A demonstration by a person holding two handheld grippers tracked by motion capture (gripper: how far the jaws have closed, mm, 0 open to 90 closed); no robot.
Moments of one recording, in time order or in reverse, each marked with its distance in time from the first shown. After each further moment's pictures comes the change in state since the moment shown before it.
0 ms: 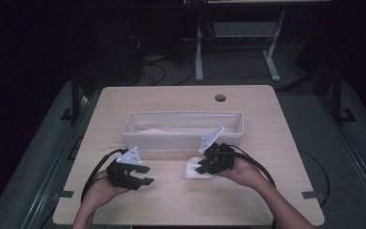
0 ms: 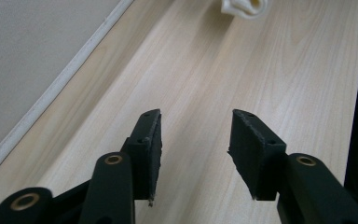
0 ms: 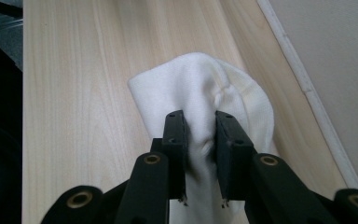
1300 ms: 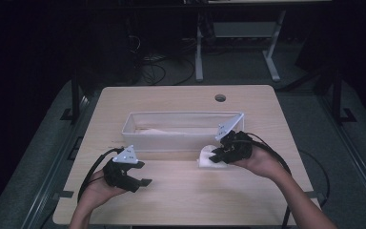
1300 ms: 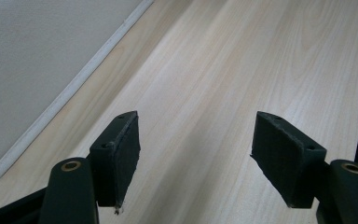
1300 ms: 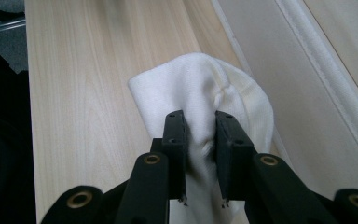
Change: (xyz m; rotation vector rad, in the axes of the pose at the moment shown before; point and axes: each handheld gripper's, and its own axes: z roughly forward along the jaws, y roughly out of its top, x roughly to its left) left arm 0.000 -0.002 -0.010 -0.016 0.048 -0.025; right arm -0.013 -0.004 -0.057 -0.014 -0.061 0.009
